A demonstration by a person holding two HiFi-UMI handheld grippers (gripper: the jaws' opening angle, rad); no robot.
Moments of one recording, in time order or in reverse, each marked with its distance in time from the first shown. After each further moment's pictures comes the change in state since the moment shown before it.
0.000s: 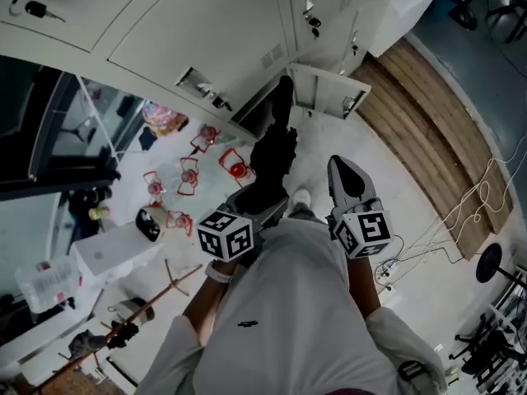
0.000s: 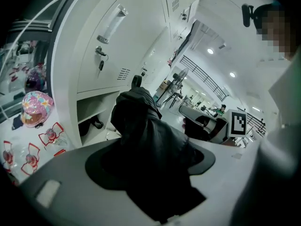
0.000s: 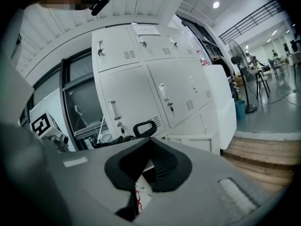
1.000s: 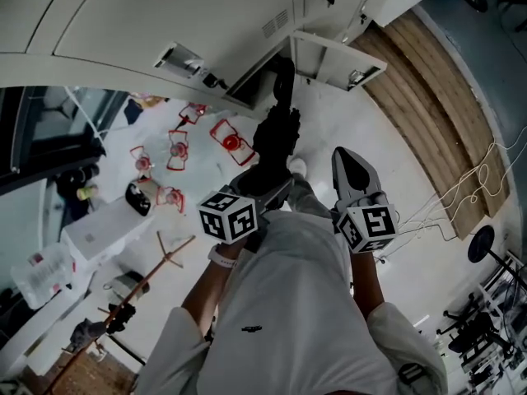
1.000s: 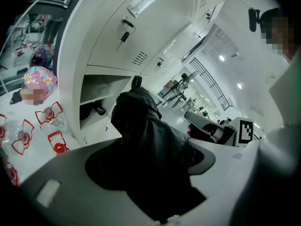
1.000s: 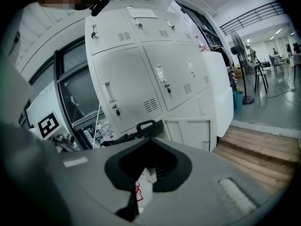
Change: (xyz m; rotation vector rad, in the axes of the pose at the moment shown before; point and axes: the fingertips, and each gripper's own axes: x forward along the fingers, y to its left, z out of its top) left arm 0.034 0.033 -0.027 -0.168 0.048 -0.012; right arm 0.011 -0.010 -0.047 0.018 0.151 -0.029
